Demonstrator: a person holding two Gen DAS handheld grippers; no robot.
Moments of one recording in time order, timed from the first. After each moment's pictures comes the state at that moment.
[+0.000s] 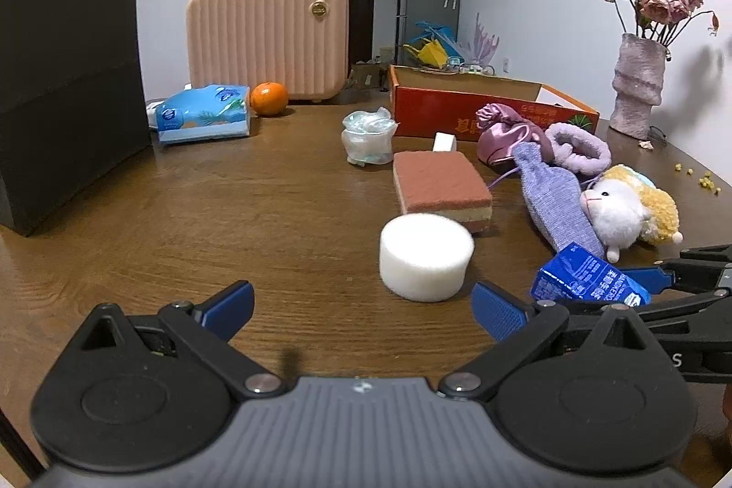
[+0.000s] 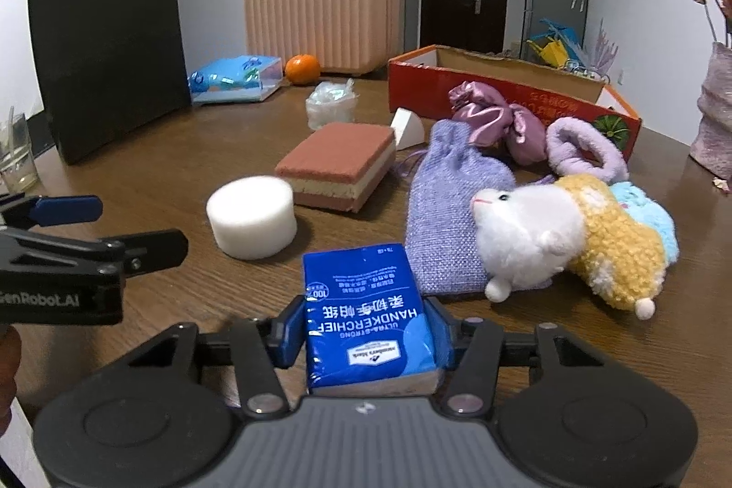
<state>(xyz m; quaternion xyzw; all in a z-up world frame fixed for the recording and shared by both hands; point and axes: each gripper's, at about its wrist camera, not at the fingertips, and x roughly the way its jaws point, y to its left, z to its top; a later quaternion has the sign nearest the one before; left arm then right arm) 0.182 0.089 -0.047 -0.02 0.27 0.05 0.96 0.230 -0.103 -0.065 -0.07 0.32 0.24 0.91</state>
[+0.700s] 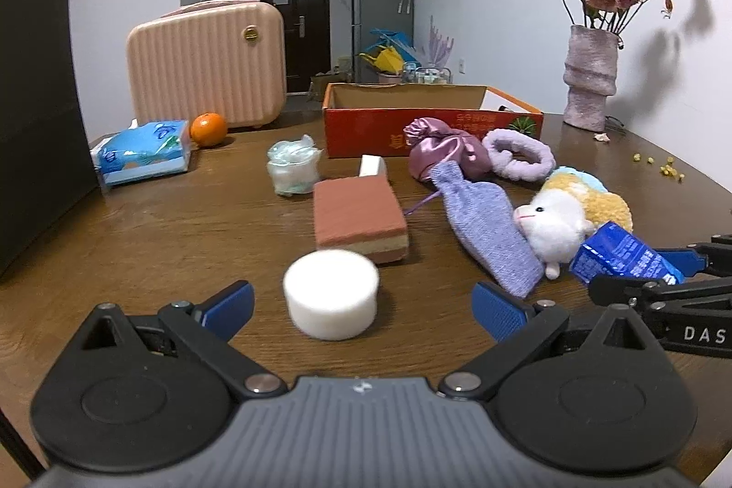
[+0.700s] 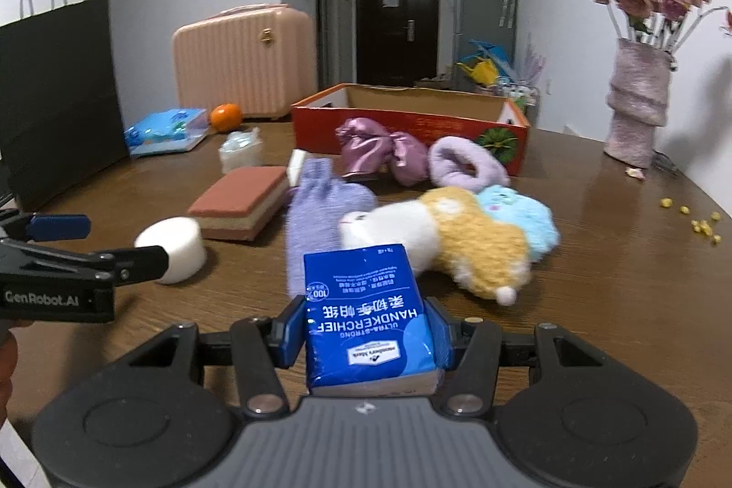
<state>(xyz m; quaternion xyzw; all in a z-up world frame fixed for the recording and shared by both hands) 0.196 0.041 -0.032 0.01 0.26 0.01 0.97 0.215 -0.176 -0.047 -0.03 0.28 0.16 0.95</state>
